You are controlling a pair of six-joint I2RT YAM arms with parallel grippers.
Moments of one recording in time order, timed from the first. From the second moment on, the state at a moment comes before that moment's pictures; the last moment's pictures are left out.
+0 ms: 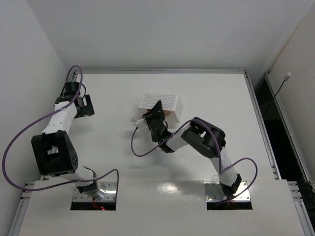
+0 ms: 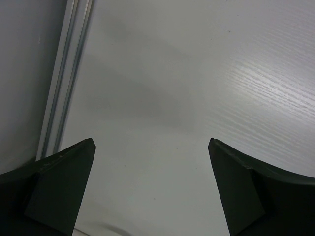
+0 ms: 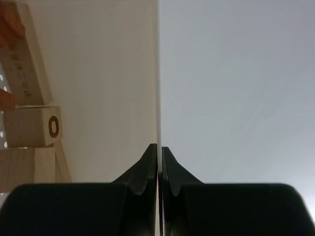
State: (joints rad) left arm 0.22 1.51 1.15 -0.62 -0.27 -0.10; right arm 0.93 2.17 0.95 1.23 0.82 -1.85
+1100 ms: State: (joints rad) left arm 0.22 1.51 1.19 -0.66 -0.19 -0.11; right arm 0.95 2.04 0.86 1.26 0.63 -2.09
